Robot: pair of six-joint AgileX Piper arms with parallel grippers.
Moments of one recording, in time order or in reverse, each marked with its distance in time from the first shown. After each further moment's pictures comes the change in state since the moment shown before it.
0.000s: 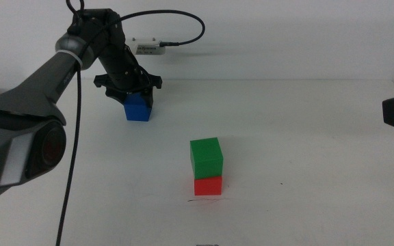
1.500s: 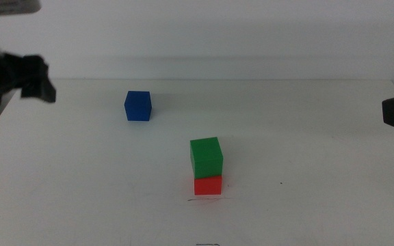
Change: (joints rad) left arm 0.156 -1.261 1.240 0.011 -0.247 -0.004; right arm 0.000 0.000 0.000 0.000 -0.001 0.000
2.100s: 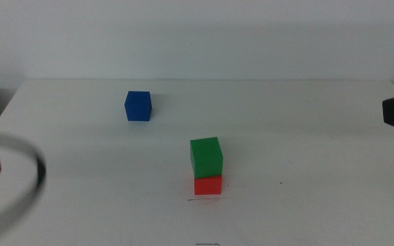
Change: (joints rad) left arm 0.000 -0.778 0.785 0.197 -0.538 -0.042; right arm 0.000 0.000 0.000 0.000 0.000 0.000
